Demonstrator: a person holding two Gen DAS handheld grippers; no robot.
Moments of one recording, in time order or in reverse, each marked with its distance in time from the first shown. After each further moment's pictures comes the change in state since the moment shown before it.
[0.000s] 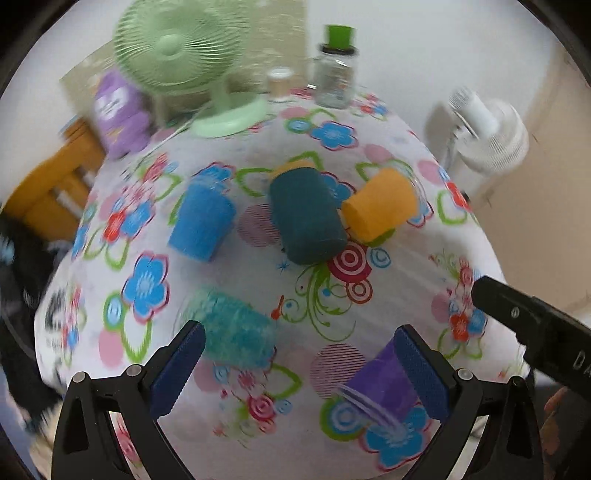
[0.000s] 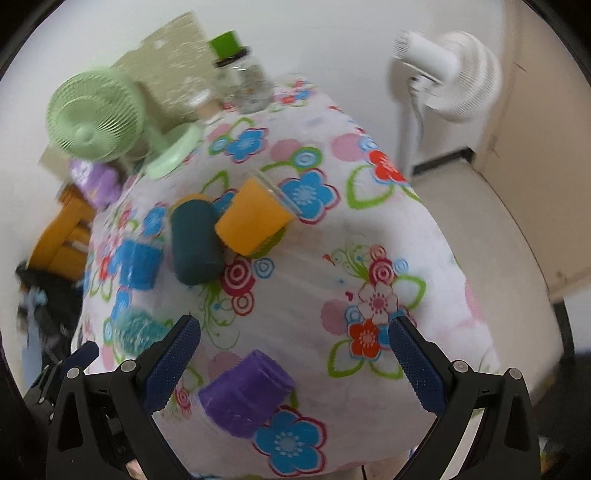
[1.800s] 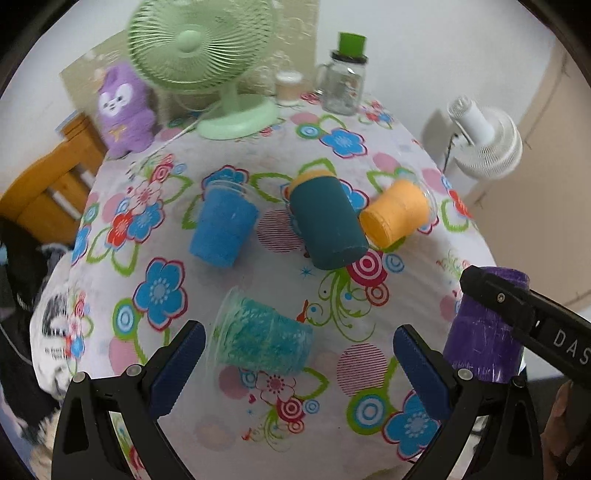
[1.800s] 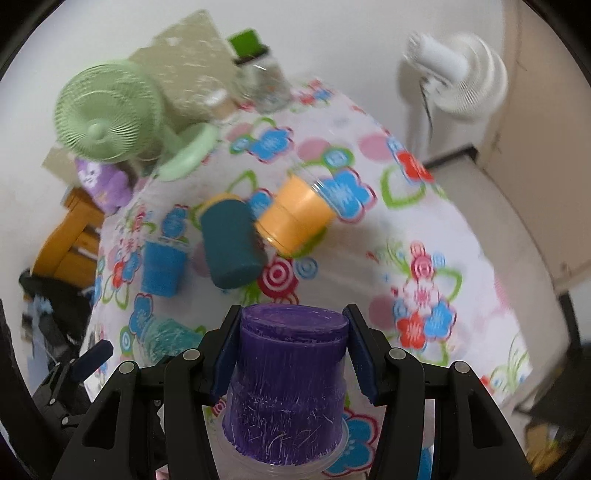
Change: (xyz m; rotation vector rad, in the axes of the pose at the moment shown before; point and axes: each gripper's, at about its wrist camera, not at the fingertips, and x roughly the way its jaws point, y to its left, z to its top) left arm -0.016 0.038 0.000 -0.056 -0.016 -0.041; right arm -0.004 0.046 0.002 -0.036 -0.016 0.026
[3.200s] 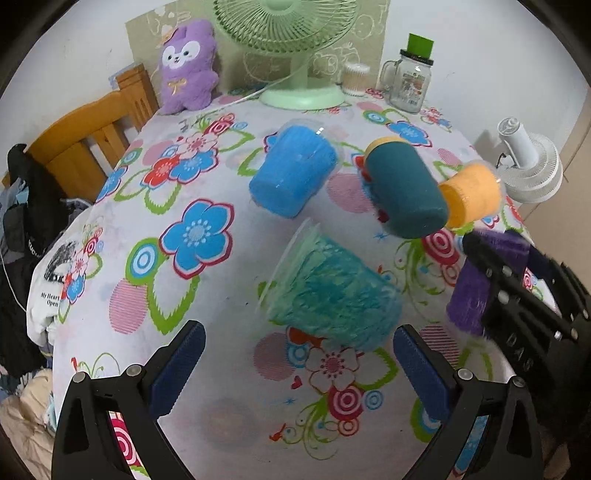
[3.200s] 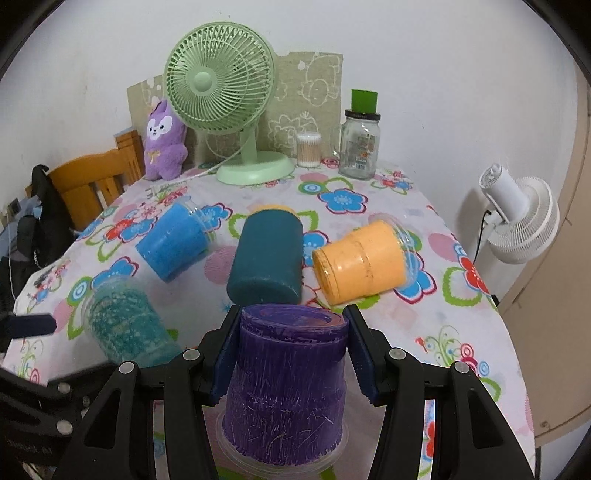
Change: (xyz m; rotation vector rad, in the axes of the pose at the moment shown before) left arm 0.044 0.046 -0.062 -0.139 -0.059 0.093; right arm 0.069 0.039 -0.053 -0.467 -0.388 -0.003
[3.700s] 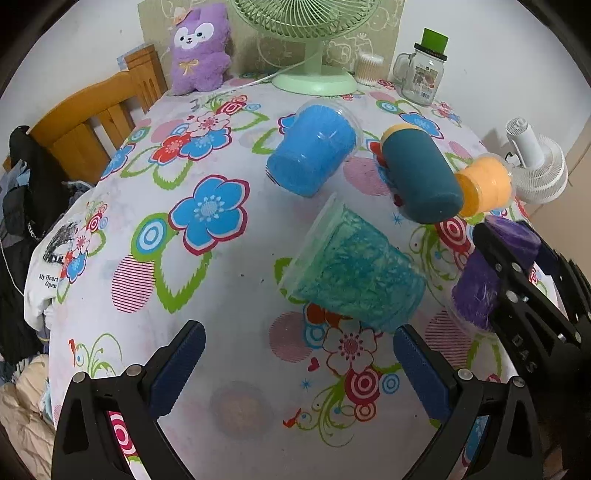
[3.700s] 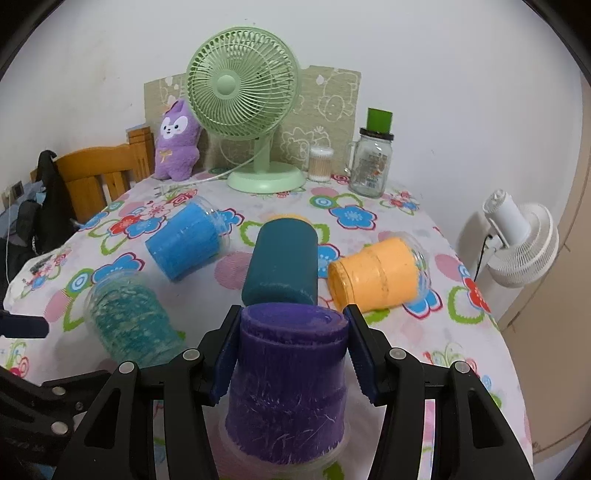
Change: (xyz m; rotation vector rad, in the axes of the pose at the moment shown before) left arm 0.004 0.014 -0.011 -0.027 0.042 -0.009; right arm -0.004 0.017 -0.007 -0.058 -0.043 -0.016
